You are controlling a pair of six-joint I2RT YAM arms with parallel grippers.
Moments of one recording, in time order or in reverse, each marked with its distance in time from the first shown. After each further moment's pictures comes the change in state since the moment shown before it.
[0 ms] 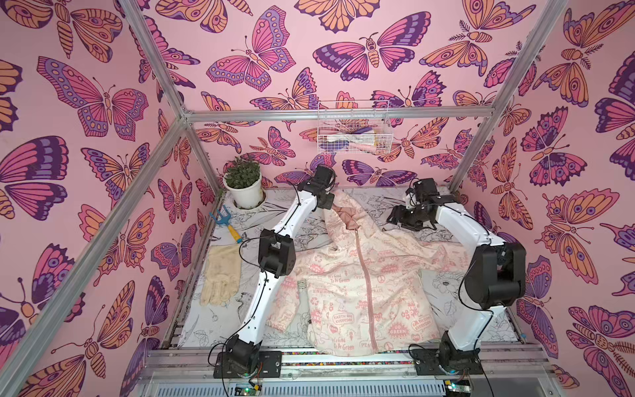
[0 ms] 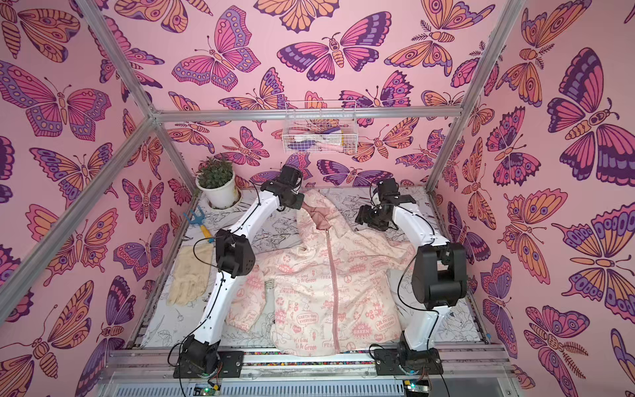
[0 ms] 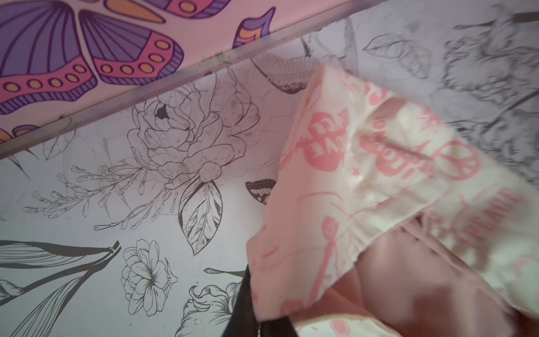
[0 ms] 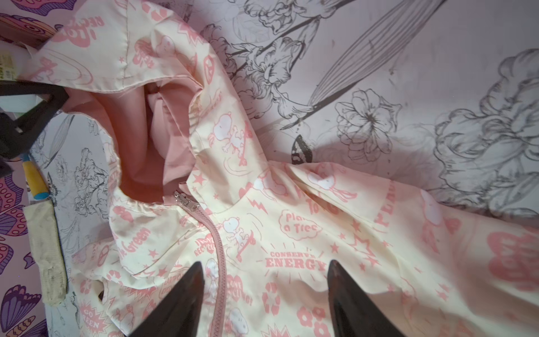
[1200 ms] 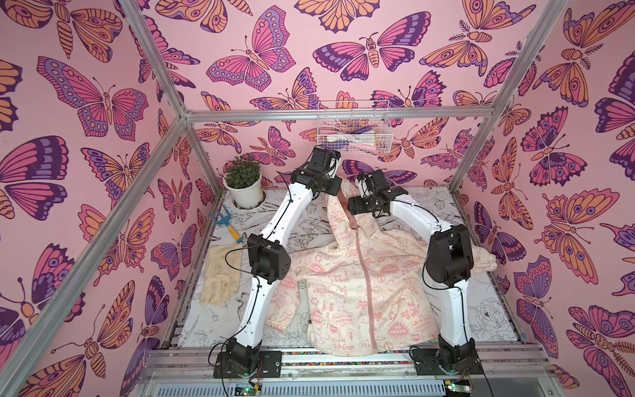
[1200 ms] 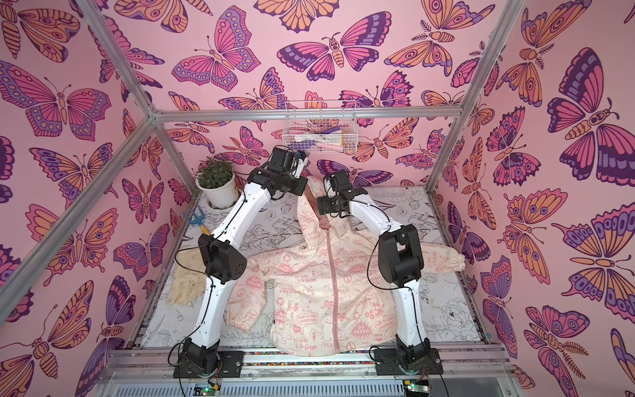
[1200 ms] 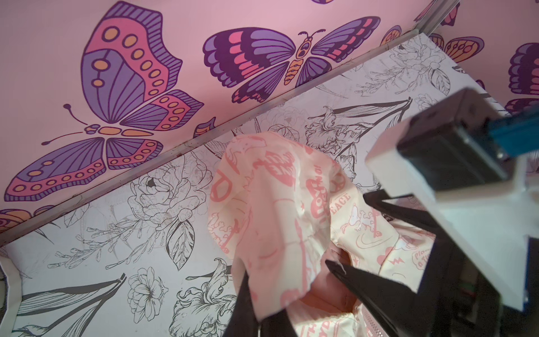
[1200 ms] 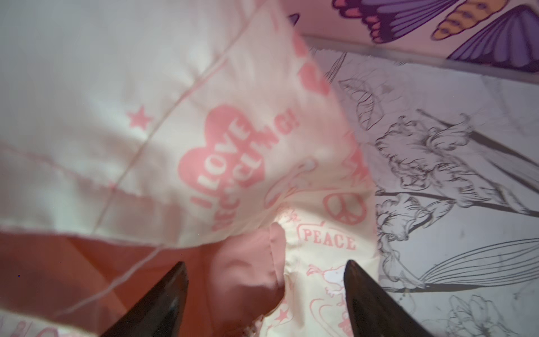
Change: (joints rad) left arm -0.020 -0.188 -0.001 0.002 0.149 0.043; right arm 0.266 0.341 0.433 0.127 0.273 -0.186
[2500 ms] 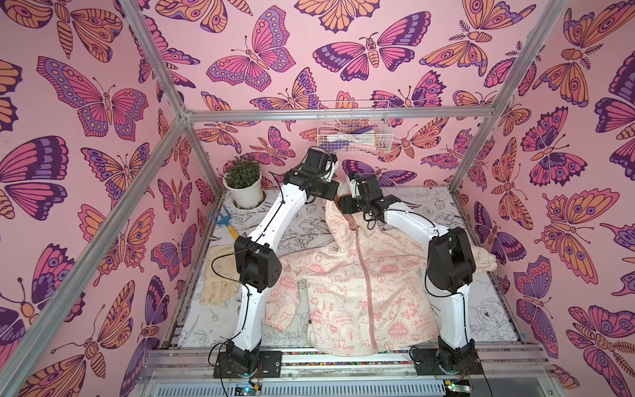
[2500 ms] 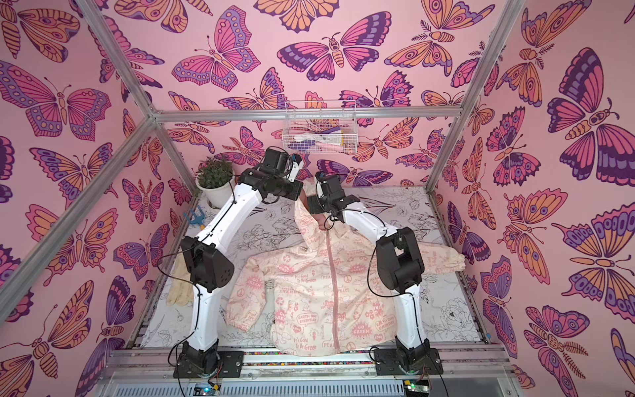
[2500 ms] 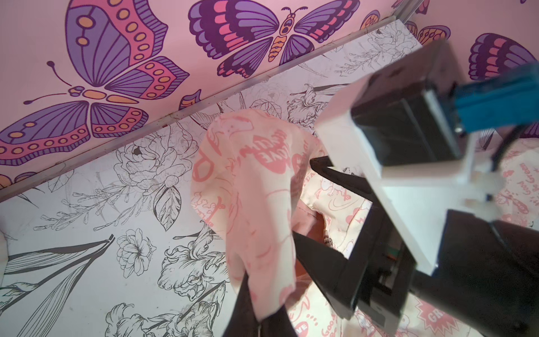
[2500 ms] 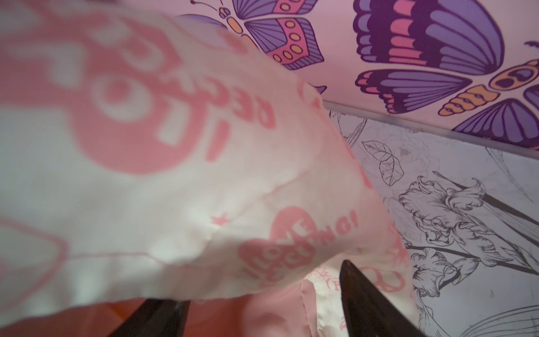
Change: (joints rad) left arm 0.000 -0.192 -0.260 0.001 0.050 -0.034; right arm 0.094 -0.076 -0.164 0.294 0.045 -0.010
